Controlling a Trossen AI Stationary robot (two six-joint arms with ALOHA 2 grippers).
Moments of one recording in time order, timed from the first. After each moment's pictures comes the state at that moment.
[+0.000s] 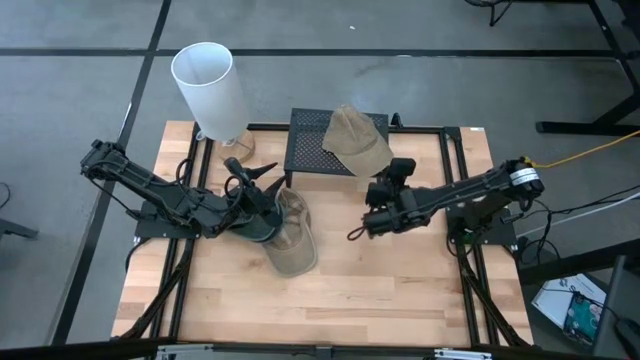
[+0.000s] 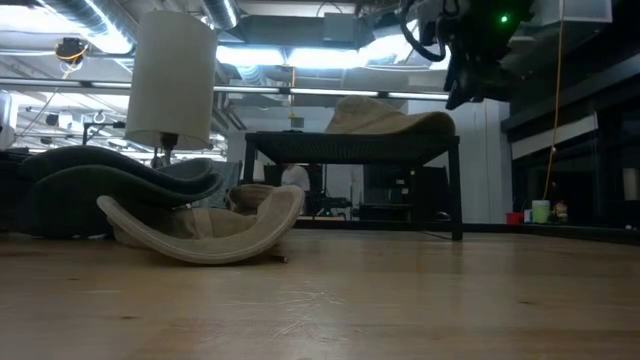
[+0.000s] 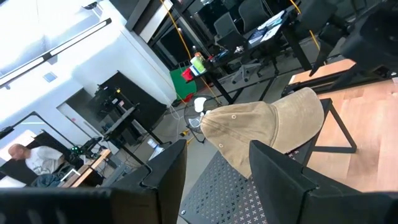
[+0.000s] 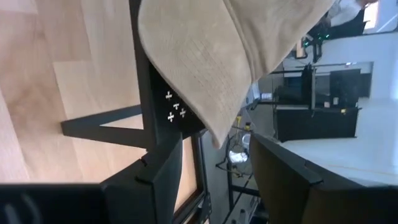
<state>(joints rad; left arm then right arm) -0.42 1.15 0.95 0.11 -1.24 0.54 0.23 1.57 1.27 -1.34 1.06 0.33</state>
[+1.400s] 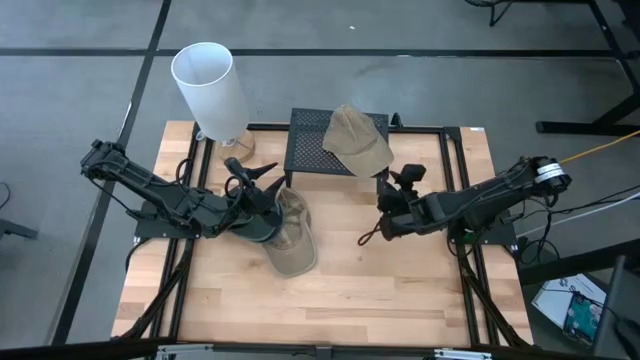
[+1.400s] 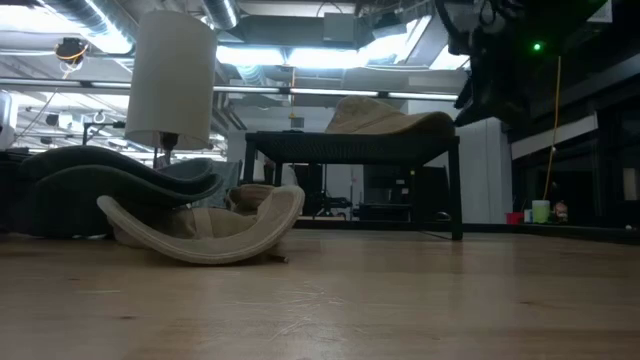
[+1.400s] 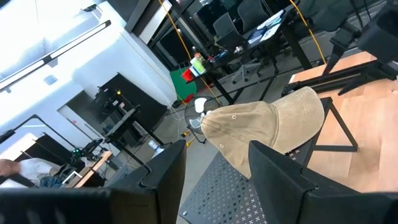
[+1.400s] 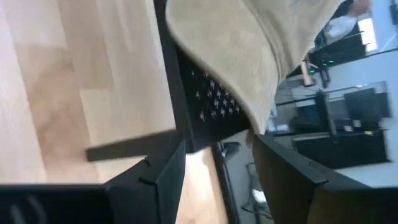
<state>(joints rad) -0.42 1.15 0.95 0.11 -1.24 0.55 0.27 1.32 0.90 -0.86 1.11 0.16</state>
